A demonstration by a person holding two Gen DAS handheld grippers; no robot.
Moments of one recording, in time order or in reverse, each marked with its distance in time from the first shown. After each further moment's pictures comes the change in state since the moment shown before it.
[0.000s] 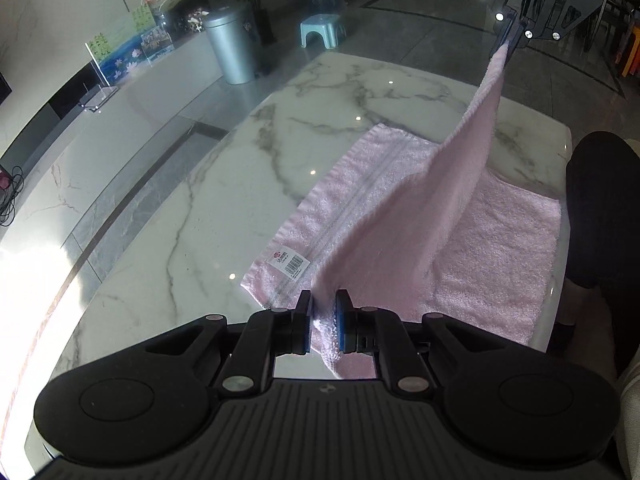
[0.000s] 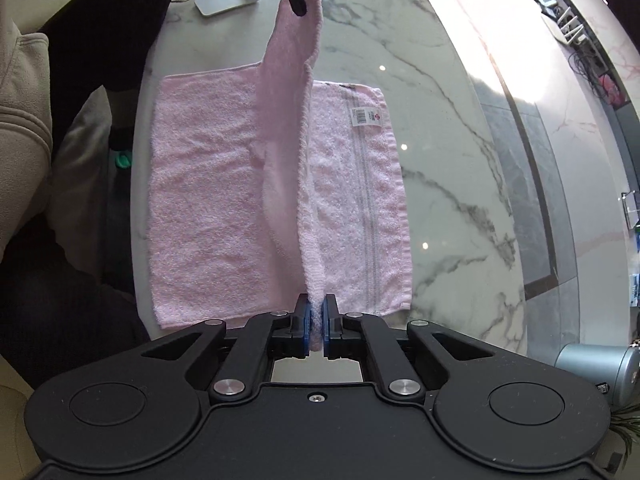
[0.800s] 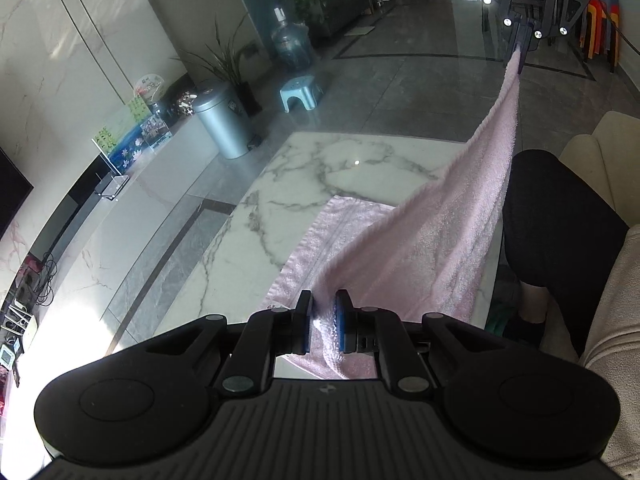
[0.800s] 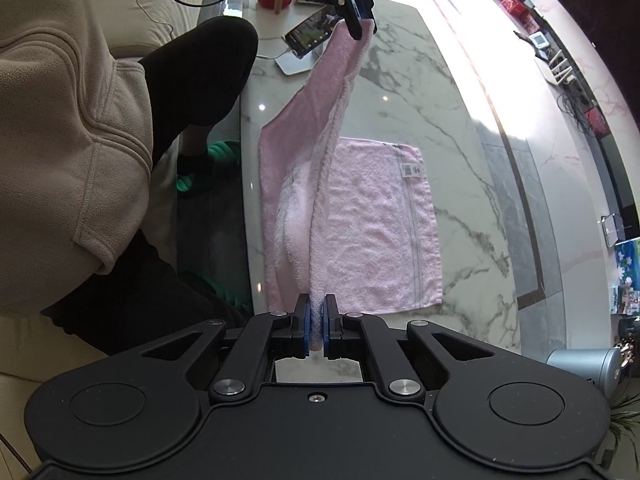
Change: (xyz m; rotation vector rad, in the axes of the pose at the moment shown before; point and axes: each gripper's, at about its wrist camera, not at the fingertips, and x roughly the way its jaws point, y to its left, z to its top) left arm -0.118 -0.081 0.016 0.162 -0.130 0.069; right arm -0.147 0.126 -0.004 -0.017 -0.079 -0.033
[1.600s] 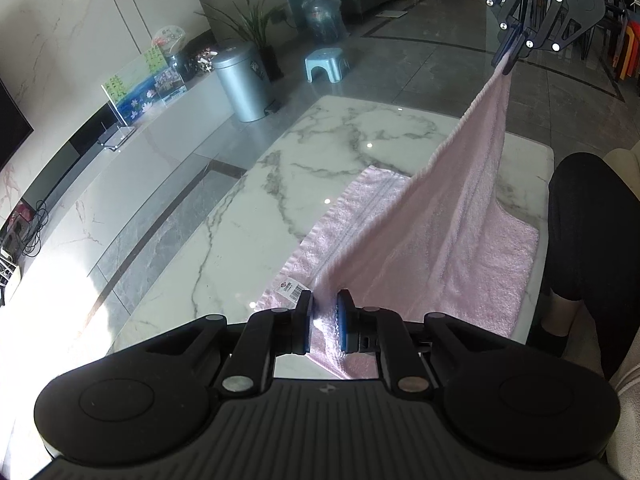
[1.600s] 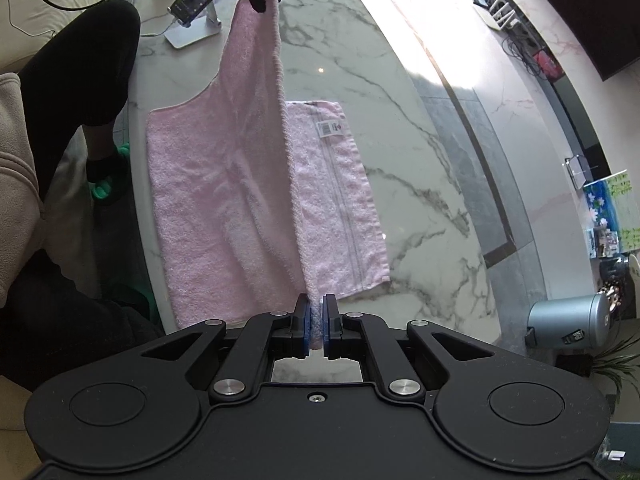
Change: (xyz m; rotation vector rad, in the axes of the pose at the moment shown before) left arm 0.089 0.063 -0.024 -0.143 0.082 -0.024; right arm 0.111 -0.094 -0.007 0.171 0.077 -0.101
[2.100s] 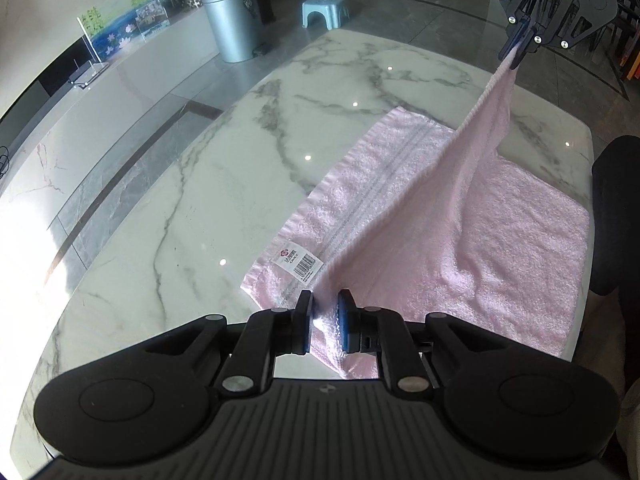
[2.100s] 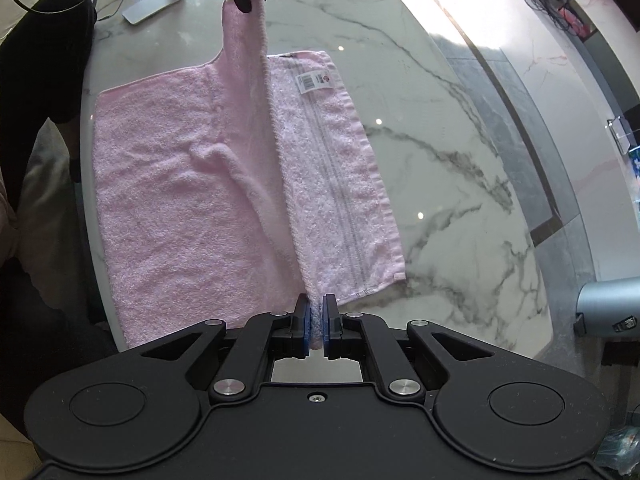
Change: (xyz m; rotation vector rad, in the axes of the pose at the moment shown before) left arm 0.113 0.054 -0.017 -0.082 0.134 -0.088; right arm 0.125 -0.068 0.004 0.069 0.051 0.117
